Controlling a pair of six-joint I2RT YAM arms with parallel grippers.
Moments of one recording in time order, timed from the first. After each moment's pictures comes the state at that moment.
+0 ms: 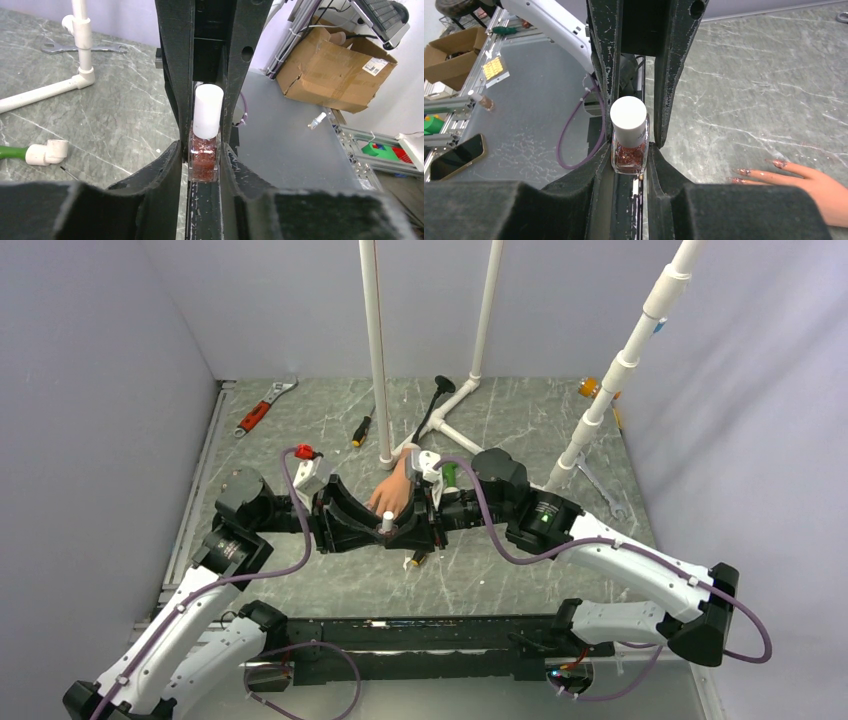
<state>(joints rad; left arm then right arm) -0.49 0.72 0.75 0.06 1.09 -0.36 1.01 1.13 1.10 -0.18 -0.62 0.07</state>
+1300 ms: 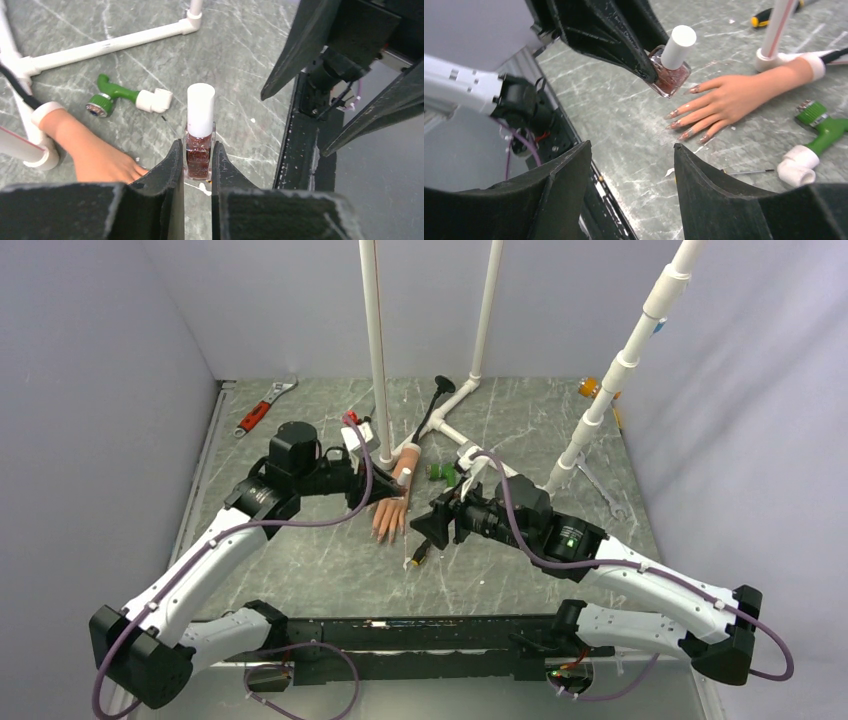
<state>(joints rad) -0.51 1.04 0.97 -0.27 0.76 0.06 1.04 0.94 0.92 -0.23 -0.03 0.29</state>
